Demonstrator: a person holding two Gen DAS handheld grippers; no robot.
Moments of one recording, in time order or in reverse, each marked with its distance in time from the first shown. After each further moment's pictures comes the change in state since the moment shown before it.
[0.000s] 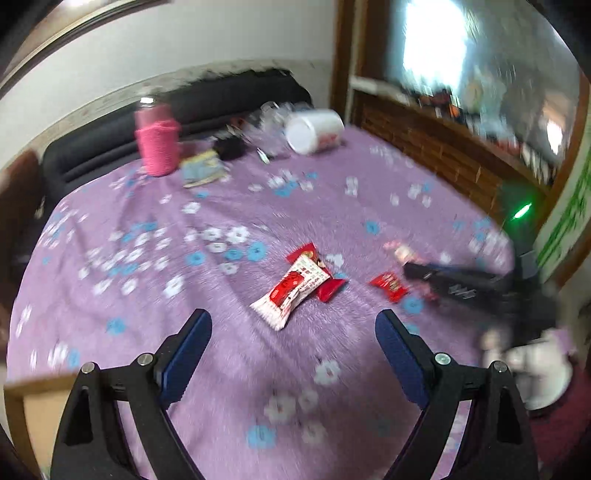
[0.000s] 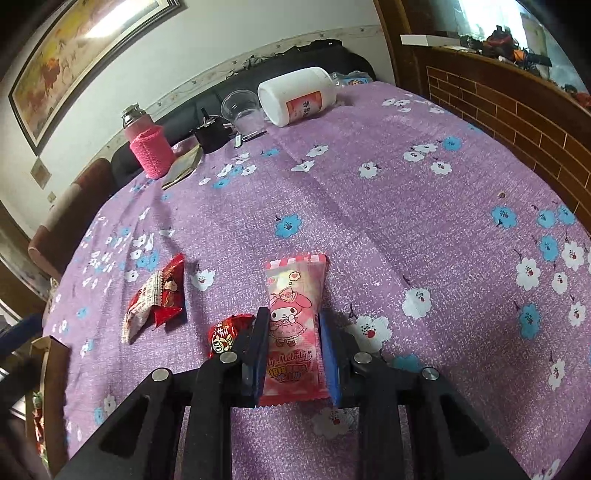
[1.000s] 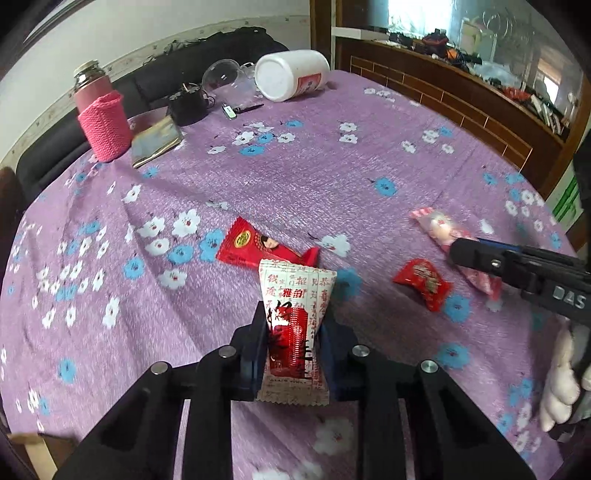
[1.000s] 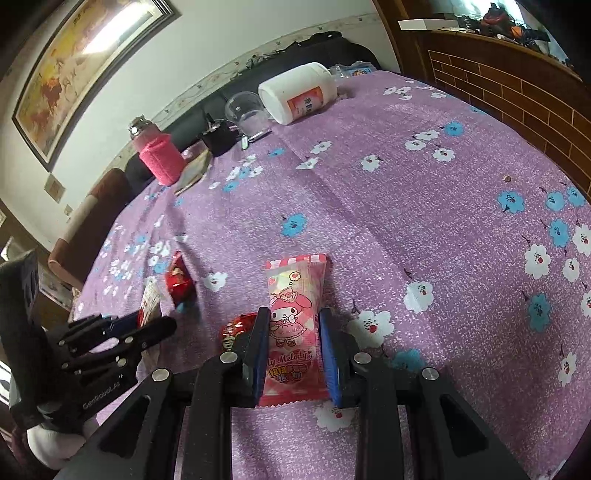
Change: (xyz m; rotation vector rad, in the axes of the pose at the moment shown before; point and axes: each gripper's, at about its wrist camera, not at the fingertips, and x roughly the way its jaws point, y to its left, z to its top) left arm 0.078 -0.016 0.012 0.067 0.137 -0.009; right arm -0.007 -0.010 0.001 0.064 0.018 0.096
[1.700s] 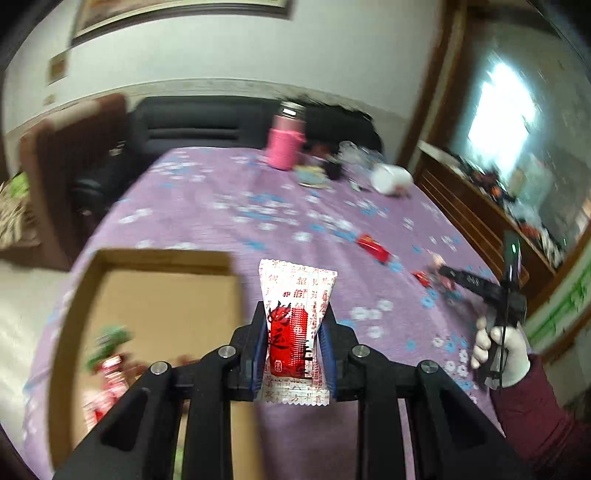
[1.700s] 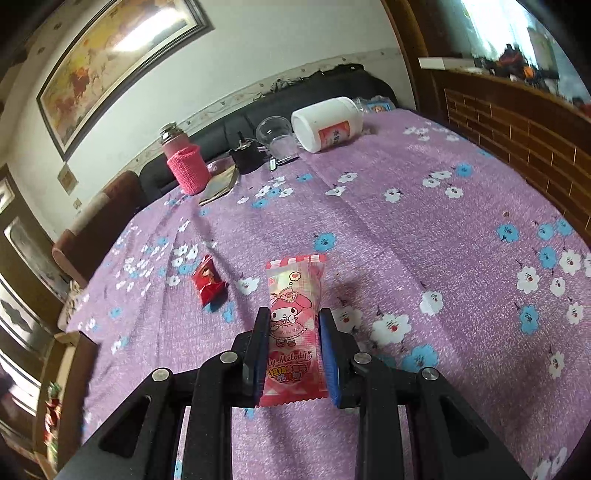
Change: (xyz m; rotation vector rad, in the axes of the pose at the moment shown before) left arm -0.242 0.101 -0.186 -0.472 -0.304 0.100; right arm -0.023 0.033 -0.021 -0.119 -0.120 -0.025
